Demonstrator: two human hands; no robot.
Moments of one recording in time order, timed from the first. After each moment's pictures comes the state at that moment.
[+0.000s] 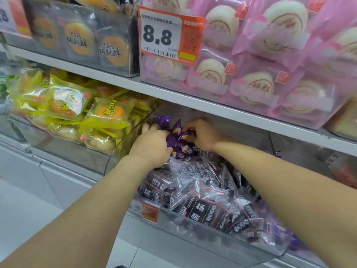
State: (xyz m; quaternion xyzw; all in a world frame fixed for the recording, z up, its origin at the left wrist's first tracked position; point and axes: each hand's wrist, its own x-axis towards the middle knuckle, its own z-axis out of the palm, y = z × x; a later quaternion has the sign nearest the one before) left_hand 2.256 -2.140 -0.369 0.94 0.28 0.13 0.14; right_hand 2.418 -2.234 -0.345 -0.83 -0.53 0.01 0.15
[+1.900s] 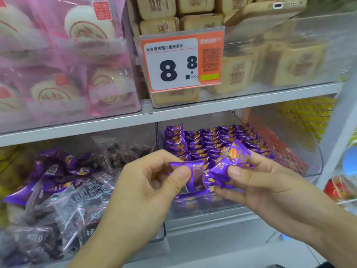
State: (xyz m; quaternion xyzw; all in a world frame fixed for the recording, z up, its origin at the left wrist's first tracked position) left_hand 2.274 -2.385 -0.304 0.80 -0.05 0.15 0.58; right_hand 2.345 -2.594 -0.322 -0.48 -0.10 0.29 0.82
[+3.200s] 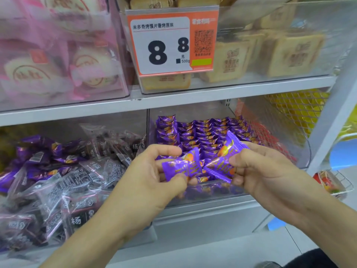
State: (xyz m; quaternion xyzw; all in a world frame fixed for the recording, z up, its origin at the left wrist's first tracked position) left_hand 2.284 -2.404 -0.313 0.71 0.06 0.02 0.70; right_hand 2.356 -2.600 -0.321 -0.59 -0.07 0.23 0.77
